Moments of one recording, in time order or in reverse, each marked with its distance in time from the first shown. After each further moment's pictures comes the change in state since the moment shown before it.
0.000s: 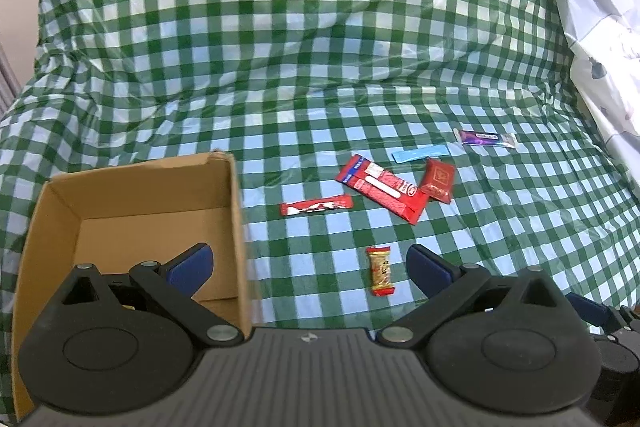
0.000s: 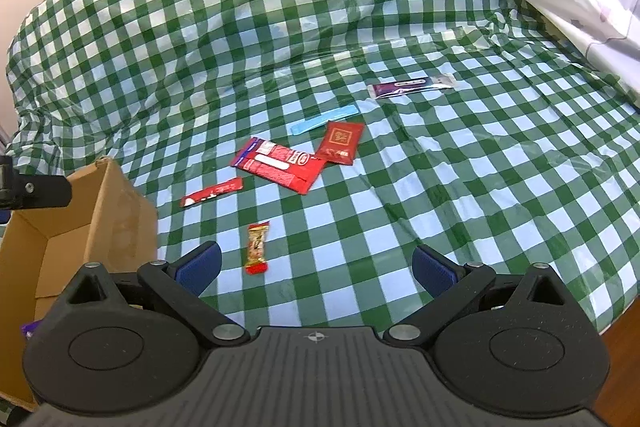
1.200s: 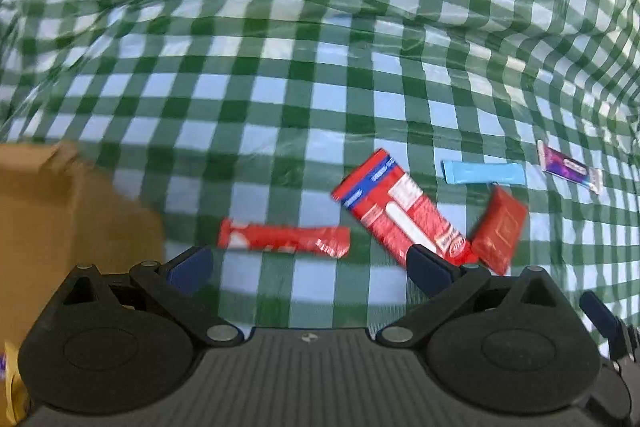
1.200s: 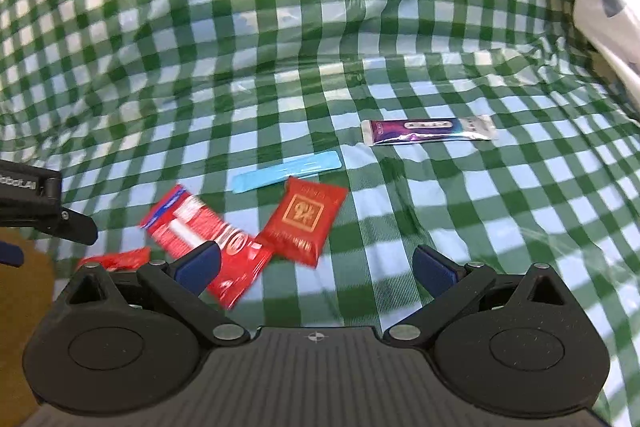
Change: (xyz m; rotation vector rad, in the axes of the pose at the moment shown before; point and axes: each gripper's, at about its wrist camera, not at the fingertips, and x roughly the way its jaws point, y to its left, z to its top) left arm 0.233 -0.019 0.082 -0.202 0.291 0.034; right arm 0.186 -0.027 0.086 -0.113 -0.015 -0.037
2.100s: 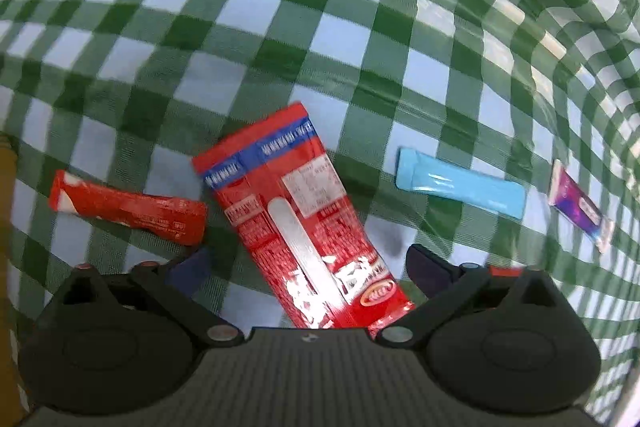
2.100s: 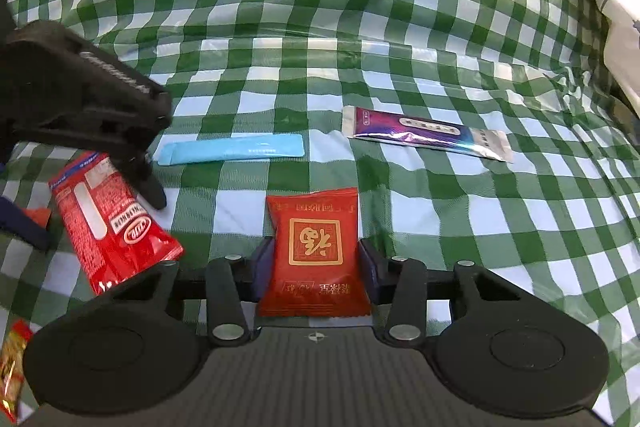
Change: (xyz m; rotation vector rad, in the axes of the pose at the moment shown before) left arm 0.091 -0.071 0.016 -0.209 0.204 -0.012; right arm 0.068 -0.024 -0.008 -0.196 -0.029 -0.053
